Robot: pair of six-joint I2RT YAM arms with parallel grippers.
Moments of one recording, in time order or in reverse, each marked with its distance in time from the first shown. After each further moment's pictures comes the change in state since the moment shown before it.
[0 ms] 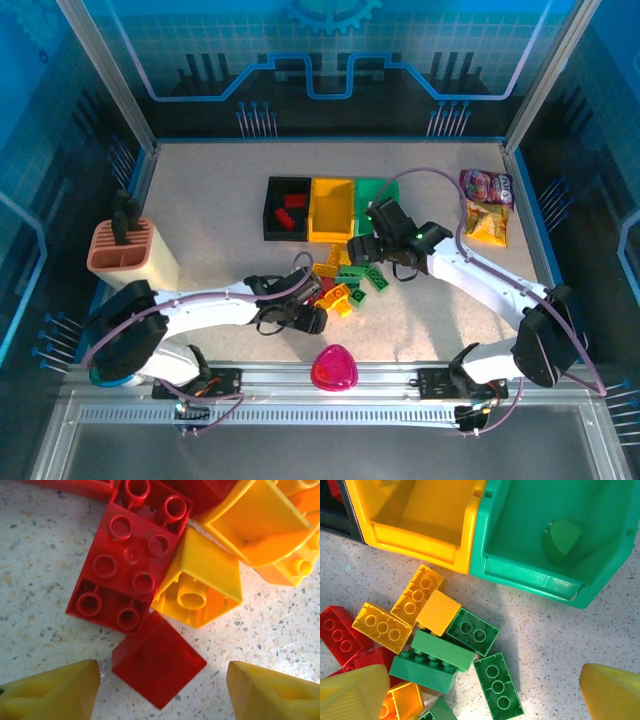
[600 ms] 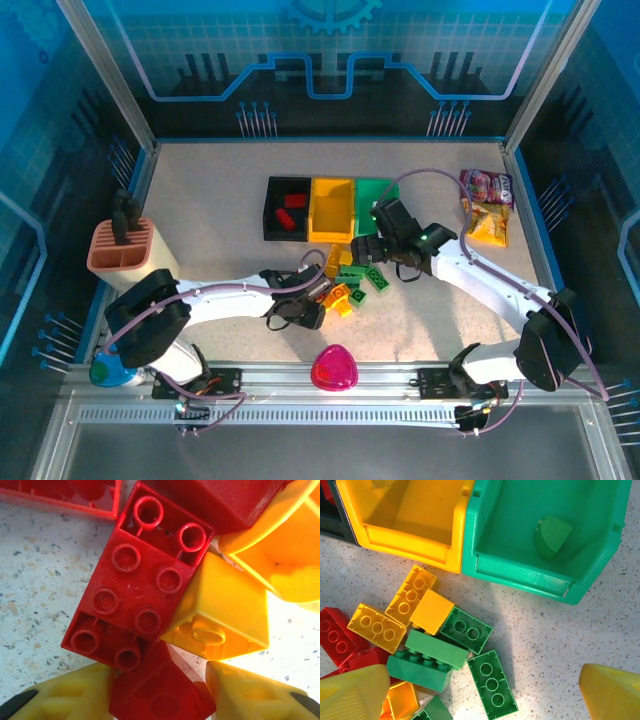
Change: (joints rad) left arm 0.000 0.106 0.085 -0.066 -0.063 0.022; right arm -0.019 -0.022 -0.024 0.005 -0.004 0.003
